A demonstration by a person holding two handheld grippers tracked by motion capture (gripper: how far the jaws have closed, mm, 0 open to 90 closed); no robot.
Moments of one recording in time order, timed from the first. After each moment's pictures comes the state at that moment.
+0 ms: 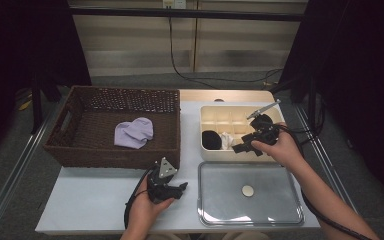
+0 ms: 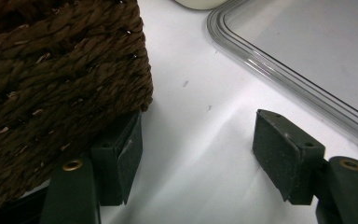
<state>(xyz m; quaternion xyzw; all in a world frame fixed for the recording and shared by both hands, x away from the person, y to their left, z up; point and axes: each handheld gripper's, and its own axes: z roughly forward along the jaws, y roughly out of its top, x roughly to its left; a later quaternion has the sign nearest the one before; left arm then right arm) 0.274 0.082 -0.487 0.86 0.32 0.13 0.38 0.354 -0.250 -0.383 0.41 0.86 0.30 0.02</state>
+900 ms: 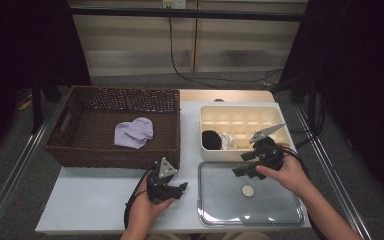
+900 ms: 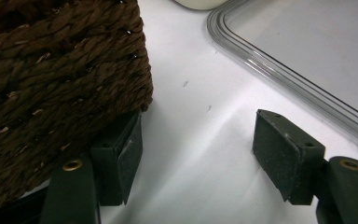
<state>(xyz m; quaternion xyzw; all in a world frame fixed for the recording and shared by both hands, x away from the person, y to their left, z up) 0.274 0.082 -0.487 0.86 0.32 0.13 0.38 0.298 -0.247 -0.402 0.35 0.87 0.34 0.01</state>
